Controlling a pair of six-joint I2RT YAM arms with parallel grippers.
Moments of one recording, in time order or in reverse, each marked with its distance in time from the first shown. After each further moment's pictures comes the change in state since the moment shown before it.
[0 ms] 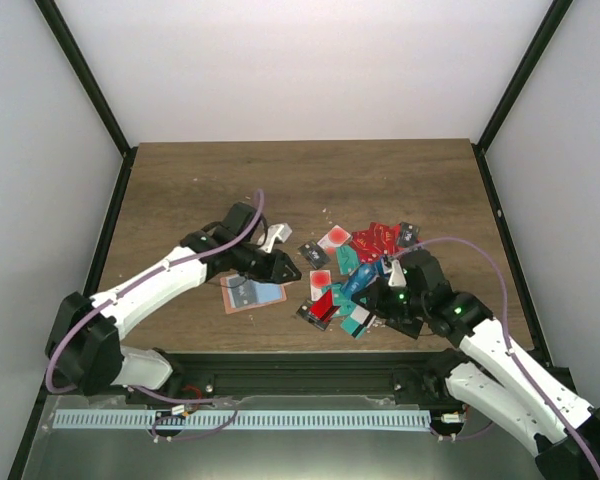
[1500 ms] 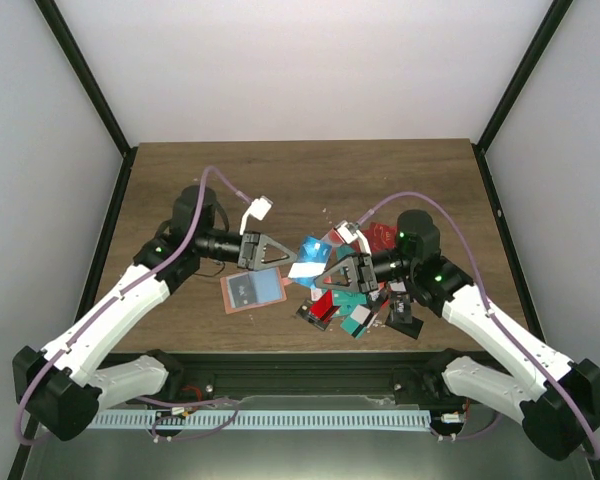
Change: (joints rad) left arm 0.119 -0.283 0.002 0.283 0.491 -0.174; right arm 0.000 0.272 0.189 0.640 -0.789 -0.151
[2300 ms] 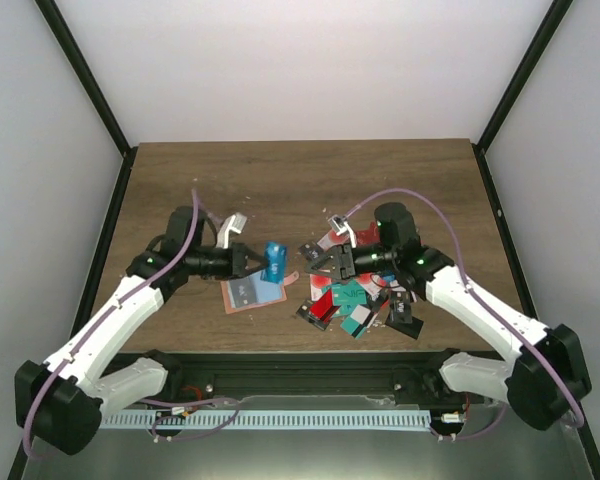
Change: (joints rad) left arm 0.080 -0.050 -0.109 -0.209 -0.296 0.068; right arm -0.002 0.147 0.058 -0.164 0.203 -0.091
